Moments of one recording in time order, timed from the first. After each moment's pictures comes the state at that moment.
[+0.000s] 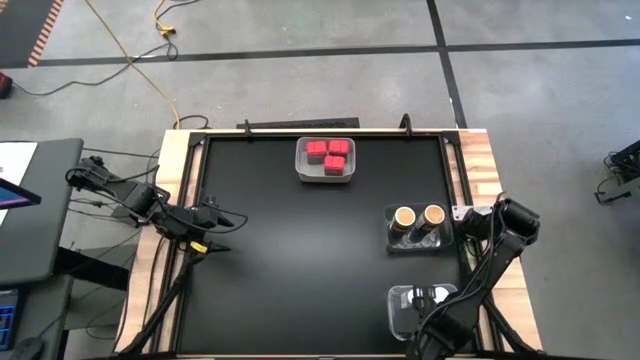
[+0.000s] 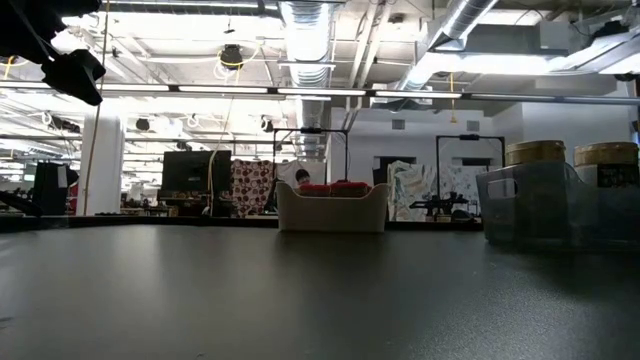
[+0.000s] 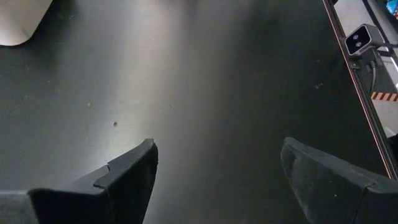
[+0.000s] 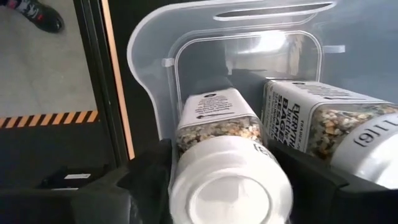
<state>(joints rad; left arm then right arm) -0.48 0.51 0.63 -0.82 -0.27 -0.46 0.93 1.84 1.43 -1.10 0.02 0.98</state>
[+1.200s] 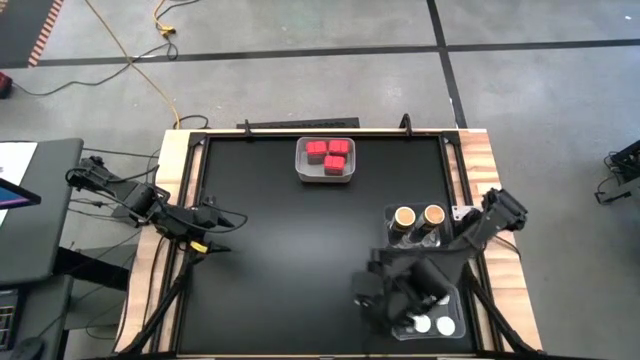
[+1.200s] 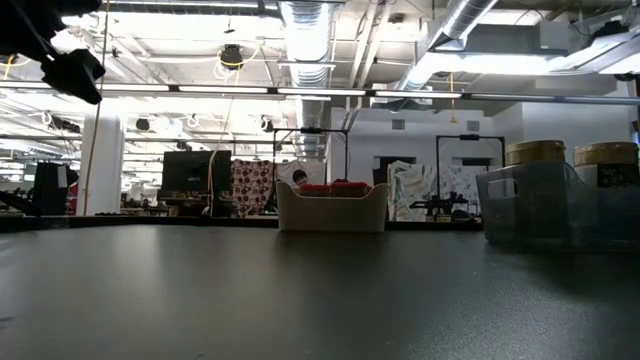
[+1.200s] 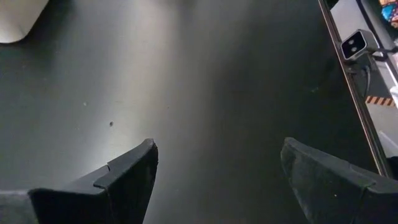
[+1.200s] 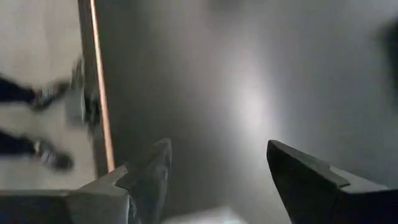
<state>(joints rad) -0.48 0.51 0.63 -0.81 -0.27 -0.47 0.65 1.84 1.83 -1.14 0.40 0.75</state>
